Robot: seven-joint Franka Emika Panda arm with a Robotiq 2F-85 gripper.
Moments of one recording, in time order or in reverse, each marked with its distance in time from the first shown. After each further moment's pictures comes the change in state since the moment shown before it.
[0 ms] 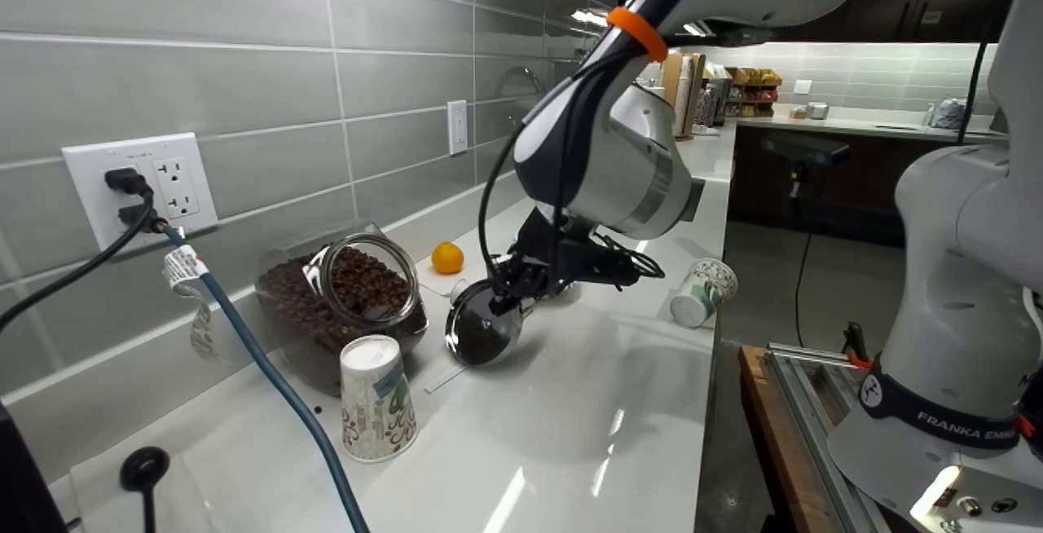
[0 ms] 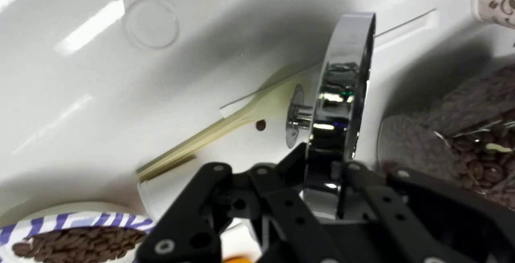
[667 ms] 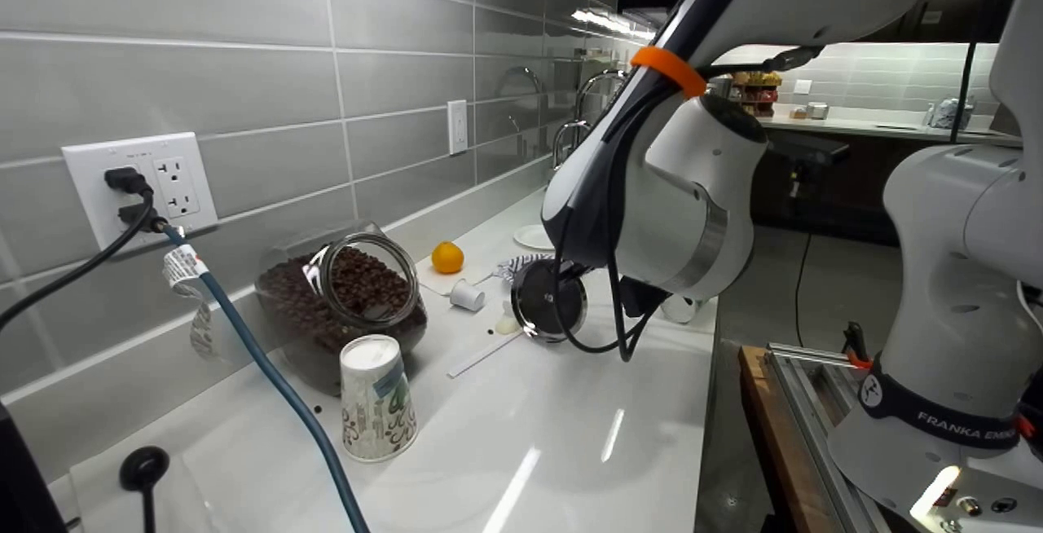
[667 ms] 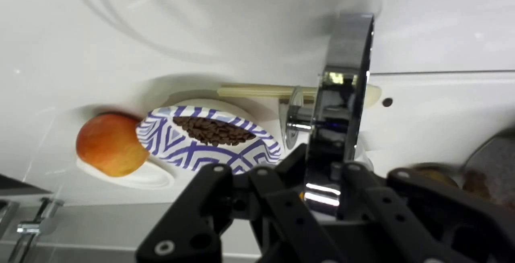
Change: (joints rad) arm 0.164 0.014 0.034 -0.090 0.344 0.504 -0.416
